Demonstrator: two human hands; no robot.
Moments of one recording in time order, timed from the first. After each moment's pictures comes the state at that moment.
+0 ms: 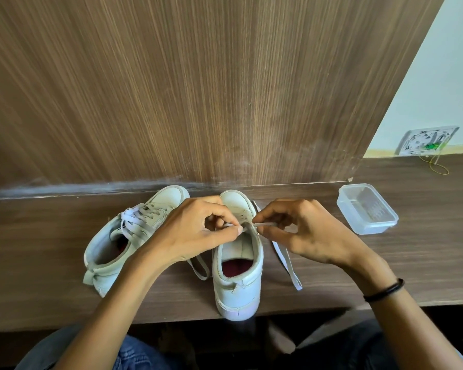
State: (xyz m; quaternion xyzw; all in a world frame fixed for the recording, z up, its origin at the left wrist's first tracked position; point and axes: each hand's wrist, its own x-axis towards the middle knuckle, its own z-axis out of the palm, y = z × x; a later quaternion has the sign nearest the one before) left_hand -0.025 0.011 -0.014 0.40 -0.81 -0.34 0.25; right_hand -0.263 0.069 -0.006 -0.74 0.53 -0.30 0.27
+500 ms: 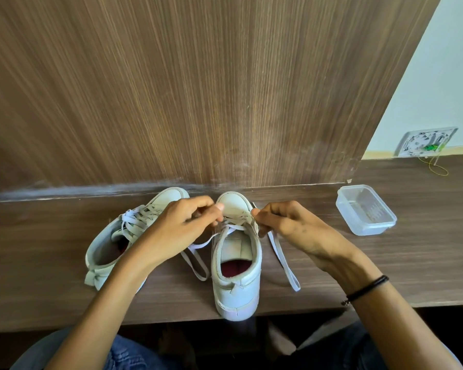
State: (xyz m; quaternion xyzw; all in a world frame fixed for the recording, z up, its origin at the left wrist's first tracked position) left_hand -0.011 0.010 -0.011 0.47 -0.77 -0.37 0.24; right_hand -0.246 0.065 -0.008 -0.56 0.57 -0.34 0.49
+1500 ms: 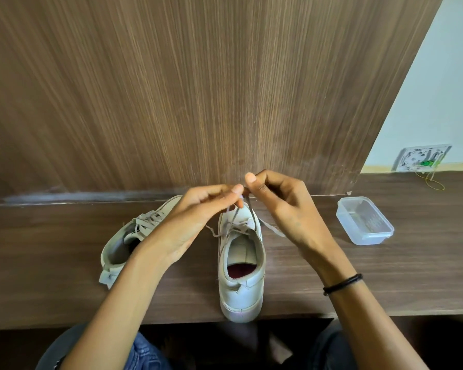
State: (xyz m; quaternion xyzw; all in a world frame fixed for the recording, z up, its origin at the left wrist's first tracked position) left_hand -0.030 0.024 0.024 0.35 -0.63 -0.58 0.38; right_hand -0.214 0.062 0.031 -0.62 0.45 -0.53 0.37
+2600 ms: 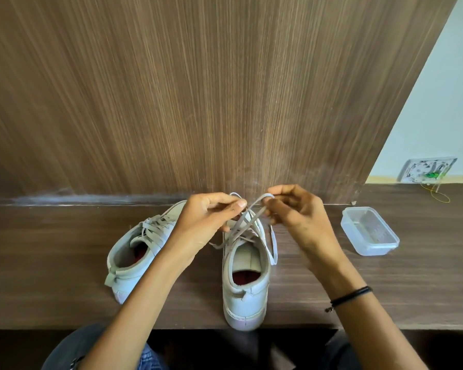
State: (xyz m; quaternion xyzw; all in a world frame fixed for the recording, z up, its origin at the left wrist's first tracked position) left_hand -0.036 0.017 0.010 0.44 -0.63 -0.49 0.42; right_hand -0.224 0.054 0.008 -0.46 0.50 -0.60 0.42
